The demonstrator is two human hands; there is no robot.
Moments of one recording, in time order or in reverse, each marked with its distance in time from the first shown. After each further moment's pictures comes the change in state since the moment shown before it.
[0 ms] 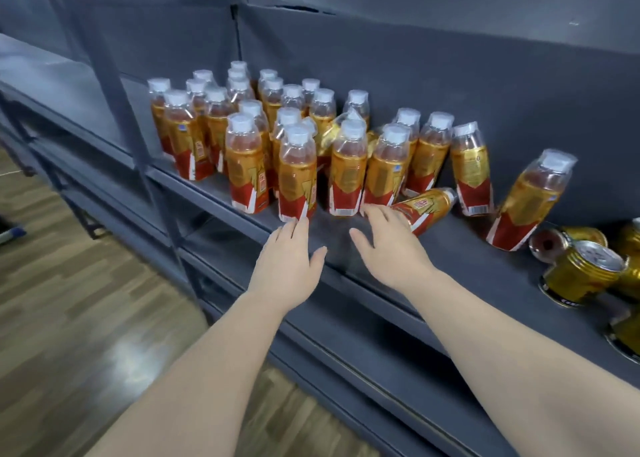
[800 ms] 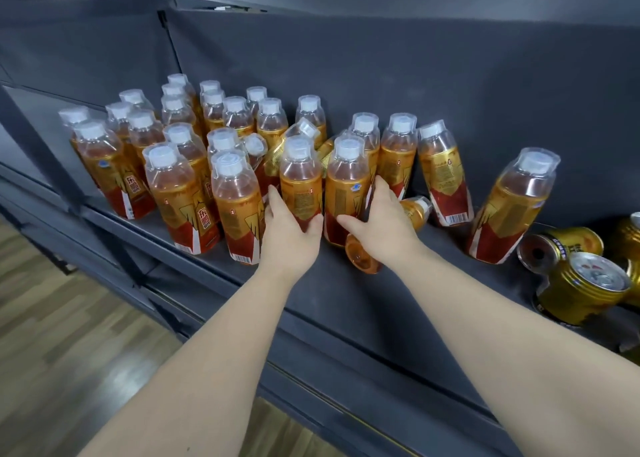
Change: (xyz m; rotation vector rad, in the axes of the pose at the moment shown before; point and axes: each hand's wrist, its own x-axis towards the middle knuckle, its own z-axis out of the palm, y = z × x) left_hand 0.120 0.055 0.040 -0.486 0.082 -0.189; right_hand 0.091 0.070 -0.013 0.309 0.161 0.236
